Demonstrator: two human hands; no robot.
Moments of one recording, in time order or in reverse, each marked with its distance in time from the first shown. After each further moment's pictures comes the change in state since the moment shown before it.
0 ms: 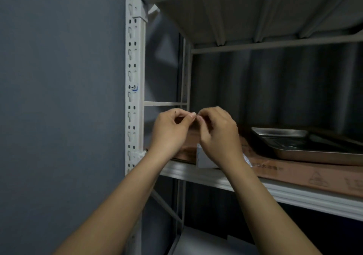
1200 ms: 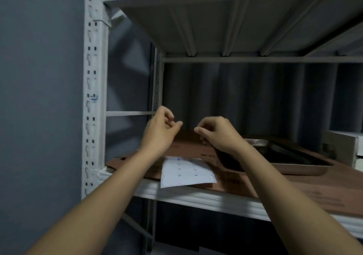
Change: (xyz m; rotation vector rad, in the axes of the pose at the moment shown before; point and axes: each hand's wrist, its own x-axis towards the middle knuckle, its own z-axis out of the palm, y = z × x) left_hand 0.054 -0.020 0.066 0.127 -0.034 0.096; right_hand 0.049 0.087 -0.060 -0.075 -0.569 0.353
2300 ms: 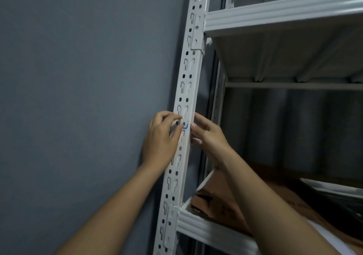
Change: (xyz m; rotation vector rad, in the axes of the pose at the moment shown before) left_hand 0.063 -0.108 -0.165 0.266 0.381 0.227; right_hand 0.129 -0.162 0.163 1.035 -0.117 -0.010
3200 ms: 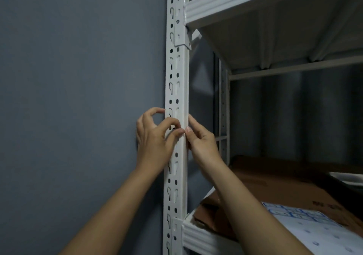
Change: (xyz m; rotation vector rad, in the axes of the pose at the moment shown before) left_hand 0.012 -0.010 0.013 0.131 -0.008 0.140; right_hand 0.002 0.022 0.008 0.066 0.081 -0.043
